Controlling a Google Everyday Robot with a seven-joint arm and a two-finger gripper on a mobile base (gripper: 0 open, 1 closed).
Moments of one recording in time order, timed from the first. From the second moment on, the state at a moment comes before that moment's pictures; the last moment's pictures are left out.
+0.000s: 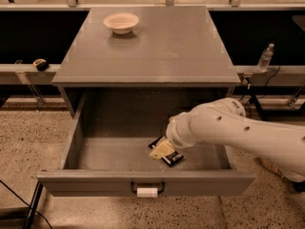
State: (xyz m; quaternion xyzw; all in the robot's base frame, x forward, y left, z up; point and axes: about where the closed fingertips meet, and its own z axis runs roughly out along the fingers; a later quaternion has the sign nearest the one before) arm 0.546 -0.045 0.672 -0.50 0.81 0.06 0.30
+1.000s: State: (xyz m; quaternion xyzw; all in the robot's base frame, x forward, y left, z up) arm 0.548 -0.048 0.612 -0.48 0.82 0.13 0.27
